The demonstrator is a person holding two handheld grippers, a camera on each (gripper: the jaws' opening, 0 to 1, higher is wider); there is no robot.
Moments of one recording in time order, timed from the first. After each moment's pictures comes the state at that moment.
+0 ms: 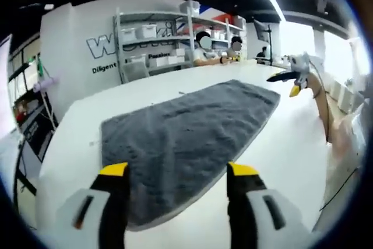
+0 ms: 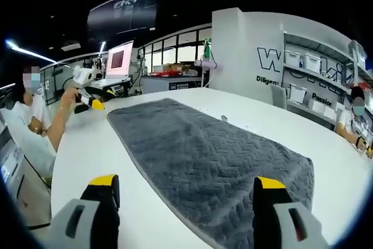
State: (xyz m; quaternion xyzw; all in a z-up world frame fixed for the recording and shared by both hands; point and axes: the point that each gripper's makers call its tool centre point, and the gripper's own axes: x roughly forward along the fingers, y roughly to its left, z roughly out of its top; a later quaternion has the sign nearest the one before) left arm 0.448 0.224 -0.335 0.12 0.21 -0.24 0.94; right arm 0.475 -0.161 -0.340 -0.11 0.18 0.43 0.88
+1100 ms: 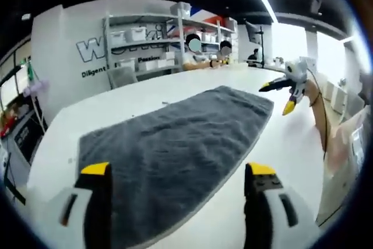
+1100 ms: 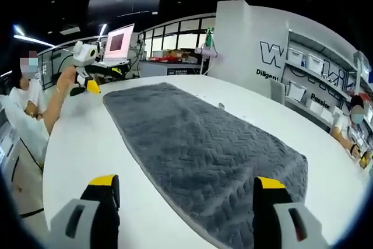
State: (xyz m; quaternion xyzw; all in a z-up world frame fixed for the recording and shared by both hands) left arm 0.464 0.172 -0.328 0.10 0.20 -0.27 0.94; right arm 0.478 -0.171 -0.361 -0.17 0.22 0.41 0.87
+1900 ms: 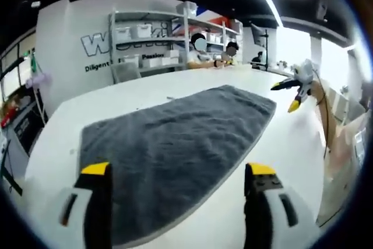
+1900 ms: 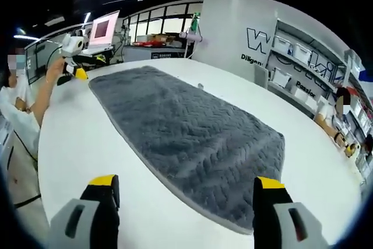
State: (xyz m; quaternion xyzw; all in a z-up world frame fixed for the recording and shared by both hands) left arm 0.462 0.183 -0.340 0.08 0.21 -0.26 0.94; right arm 0.467 -0.238 -0.365 -0.19 0.26 0.34 0.88
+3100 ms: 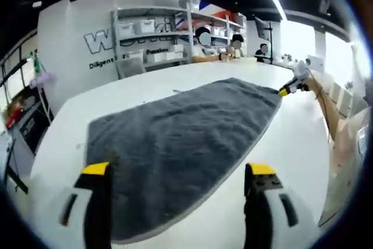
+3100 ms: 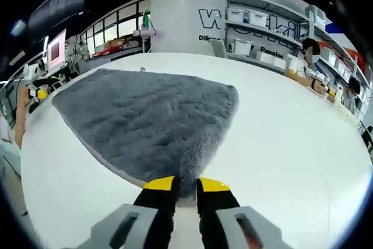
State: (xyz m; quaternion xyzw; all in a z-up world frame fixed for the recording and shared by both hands) left arm 0.462 0.197 -0.349 0.10 0.23 -0.24 0.94; right arm 0.507 -0.345 -0.416 -0.09 0.32 0.24 0.91
